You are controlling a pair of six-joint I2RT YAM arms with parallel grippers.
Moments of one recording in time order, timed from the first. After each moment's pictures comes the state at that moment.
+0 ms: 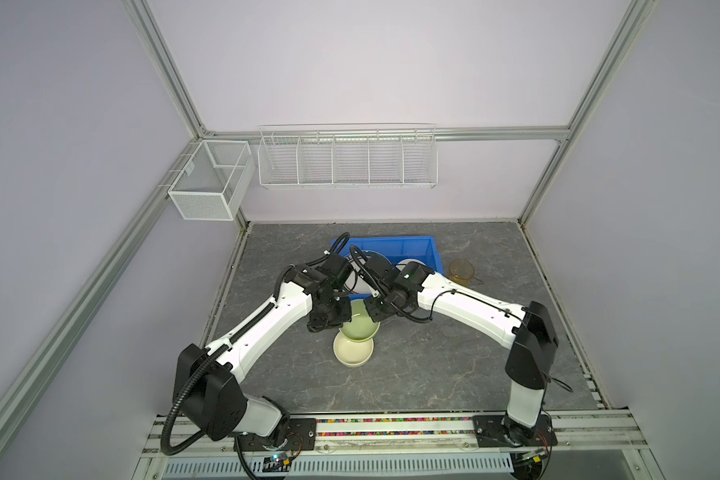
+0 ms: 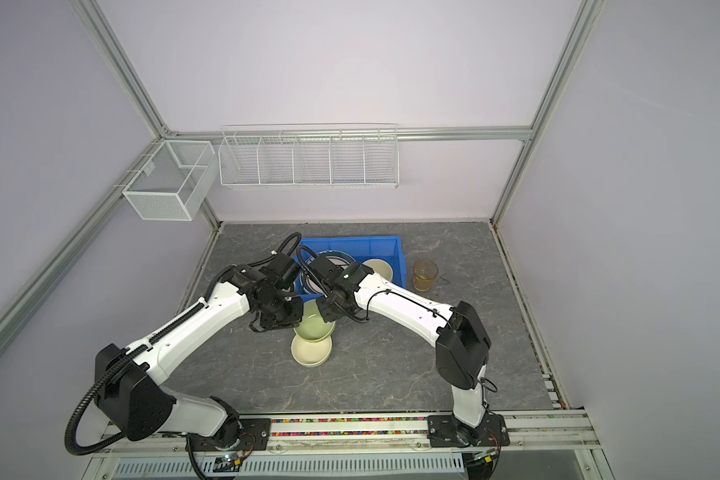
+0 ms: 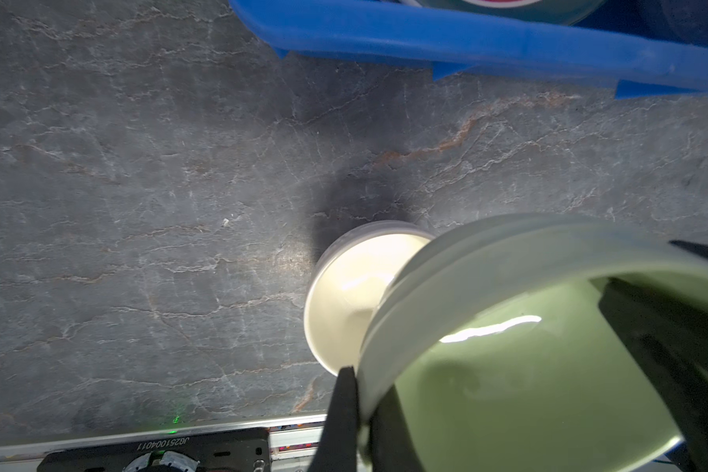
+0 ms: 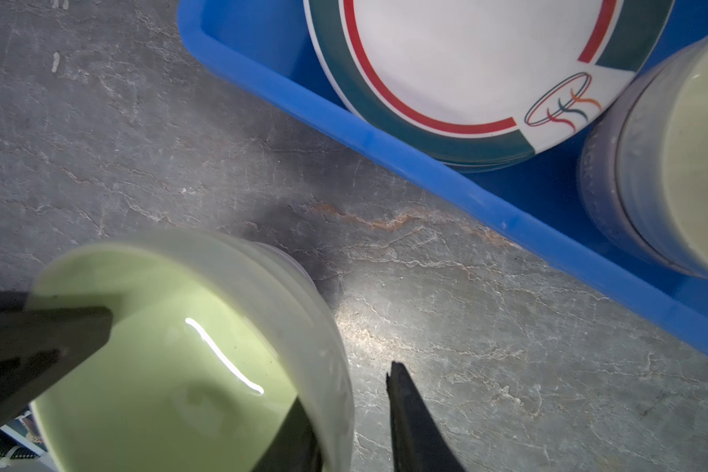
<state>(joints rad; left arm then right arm) -0.62 1.44 1.26 -1.18 0.09 -0.64 0.96 1.88 1.70 -1.00 0.07 0.43</state>
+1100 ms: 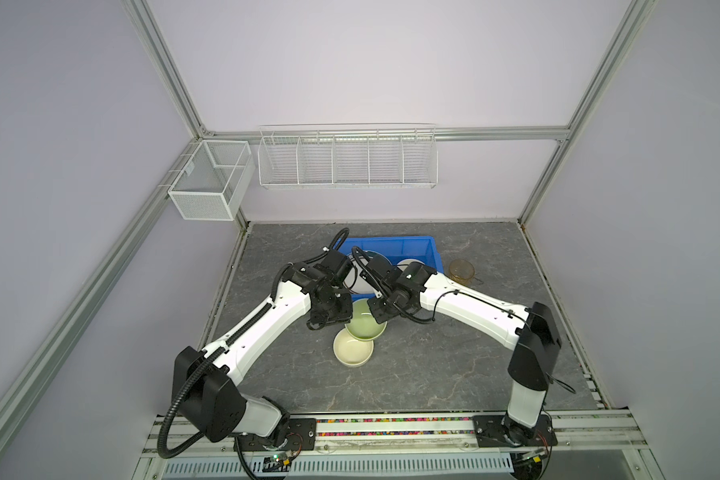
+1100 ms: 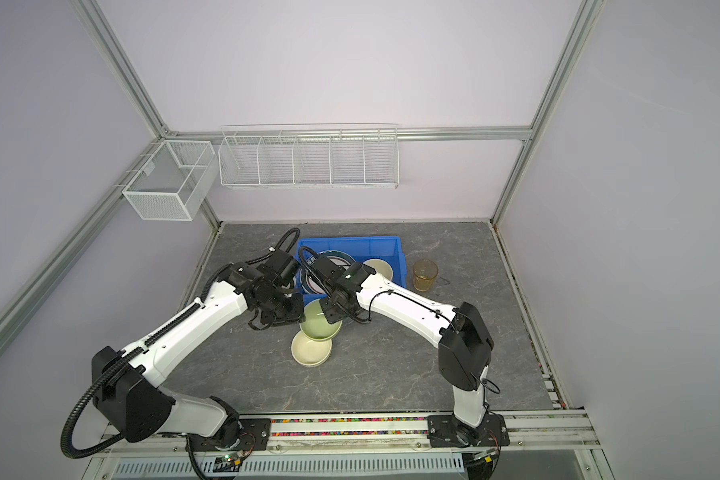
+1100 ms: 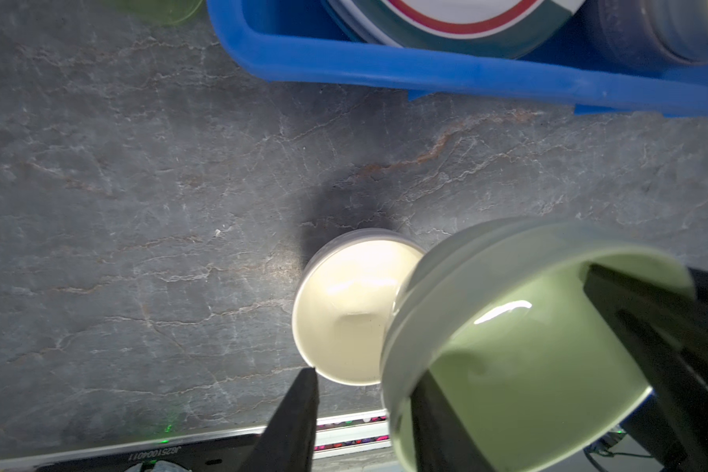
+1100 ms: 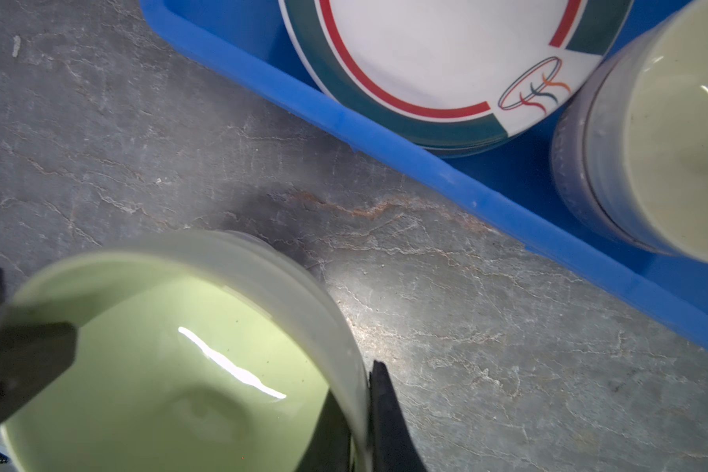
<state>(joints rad) -0.62 1.42 1.30 -1.18 0.09 -0.64 0.95 1.85 1.67 -1.04 0.10 0.43</state>
